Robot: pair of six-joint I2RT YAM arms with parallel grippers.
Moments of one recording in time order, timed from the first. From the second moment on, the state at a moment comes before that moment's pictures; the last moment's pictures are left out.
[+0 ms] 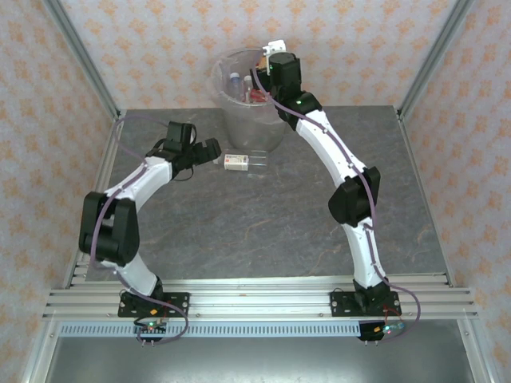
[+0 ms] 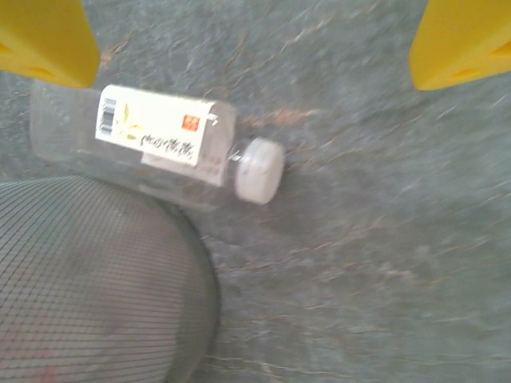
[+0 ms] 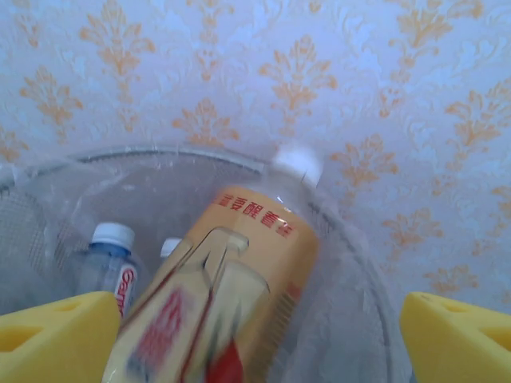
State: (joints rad) left arm -0.15 1.73 1.24 -0.30 0.09 -0.51; right arm 0.51 2.24 2.41 -0.41 0.38 -0.07
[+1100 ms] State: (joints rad) left arm -0.40 1.82 1.00 0.06 0.29 -0.48; right arm 0.55 1.42 1.17 -0.11 0.44 -0.04
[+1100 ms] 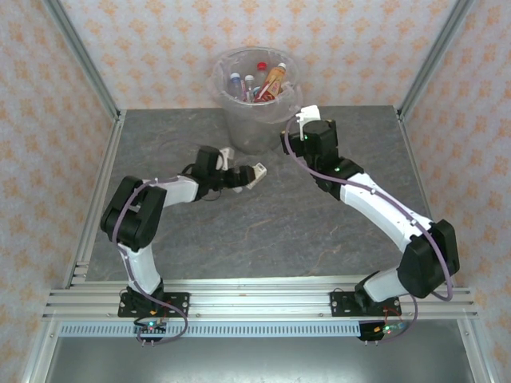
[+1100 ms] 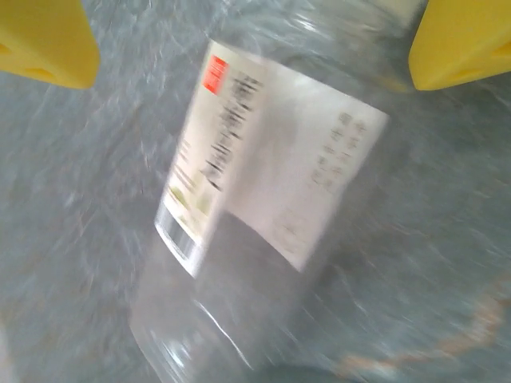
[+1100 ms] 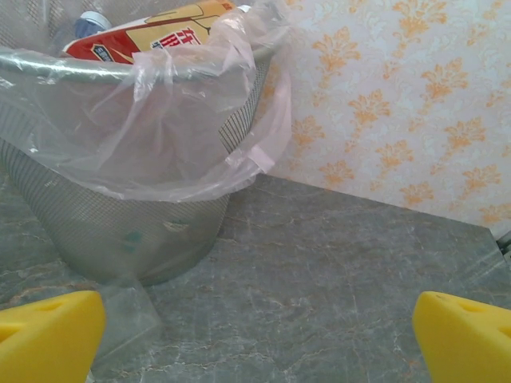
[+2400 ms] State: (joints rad) left arm -0.60 1.94 1.50 -0.48 -0.22 -0.07; right arm 0.53 1.28 0.98 -0.05 0.47 -0.03
